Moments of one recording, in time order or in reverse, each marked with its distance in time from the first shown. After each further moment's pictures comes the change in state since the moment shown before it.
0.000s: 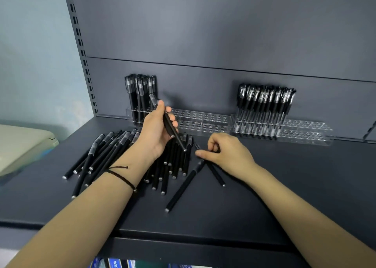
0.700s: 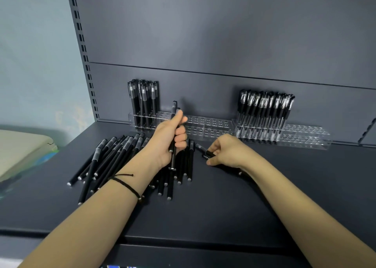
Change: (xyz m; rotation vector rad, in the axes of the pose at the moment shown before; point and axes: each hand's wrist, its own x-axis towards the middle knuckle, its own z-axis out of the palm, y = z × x) left_hand -0.002 -0.006 0.000 0.018 -0.165 -0.159; right_hand 0.026 -0.012 -0.010 0.032 -0.284 0.289
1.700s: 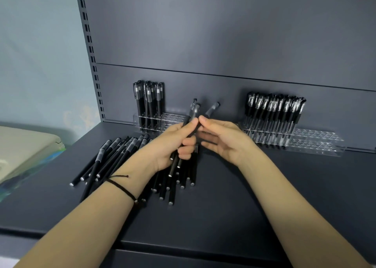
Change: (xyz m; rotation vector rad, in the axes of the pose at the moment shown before) left_hand -0.007 0.005 -0.003 0.279 -0.246 0.003; right_hand 0.015 -0.028 -0.001 1.166 -0.061 -0.109
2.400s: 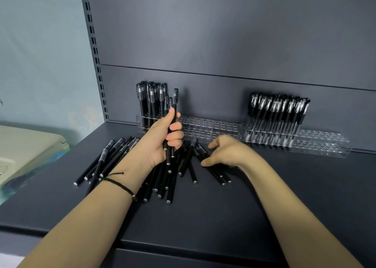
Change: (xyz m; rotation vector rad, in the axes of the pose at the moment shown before) left_hand 0.008 0.005 -0.025 -0.491 0.143 0.013; right_hand -0.003 0.008 -0.008 -1.087 0.006 0.141
